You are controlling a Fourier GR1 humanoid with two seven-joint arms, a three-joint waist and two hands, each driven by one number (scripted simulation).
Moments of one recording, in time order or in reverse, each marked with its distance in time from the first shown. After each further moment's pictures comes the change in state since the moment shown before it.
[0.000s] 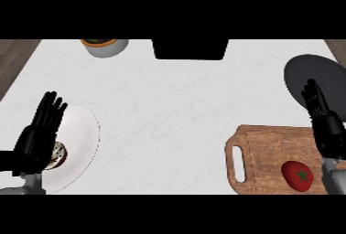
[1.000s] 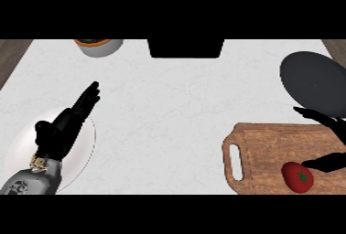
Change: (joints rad) left arm -0.130 0.045 -0.204 -0.113 -0.216 -0.017 0.329; right arm -0.063 -0.293 0.143 0.277 0.257 0.413 -0.144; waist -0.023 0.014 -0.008
